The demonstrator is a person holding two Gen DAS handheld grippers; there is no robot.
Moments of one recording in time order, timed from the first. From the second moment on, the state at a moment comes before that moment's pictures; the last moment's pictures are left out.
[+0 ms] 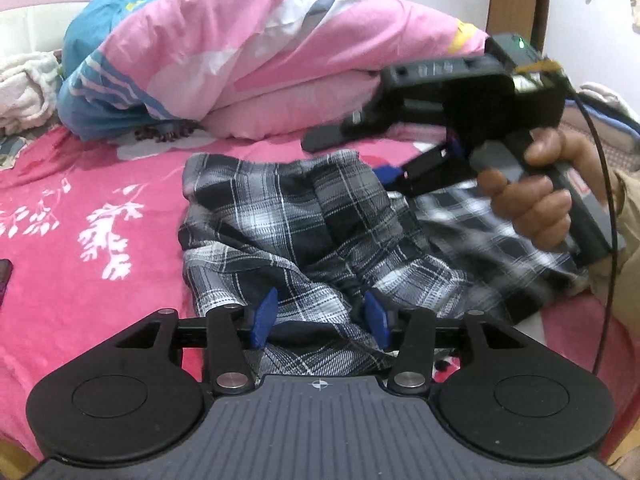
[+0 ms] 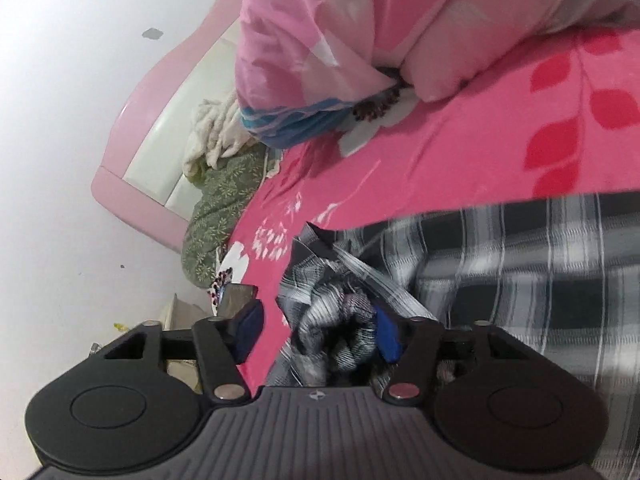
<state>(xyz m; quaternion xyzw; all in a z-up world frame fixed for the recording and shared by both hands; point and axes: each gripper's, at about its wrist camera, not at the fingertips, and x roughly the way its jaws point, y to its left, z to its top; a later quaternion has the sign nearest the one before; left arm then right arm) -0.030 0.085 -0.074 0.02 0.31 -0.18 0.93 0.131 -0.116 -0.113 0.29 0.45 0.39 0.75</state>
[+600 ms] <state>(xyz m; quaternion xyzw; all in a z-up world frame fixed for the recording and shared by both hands) -0.029 0.075 -0.054 -0.01 0.28 -0.20 0.94 0.101 -0.151 -0.113 0.38 0.42 0.36 0.74</state>
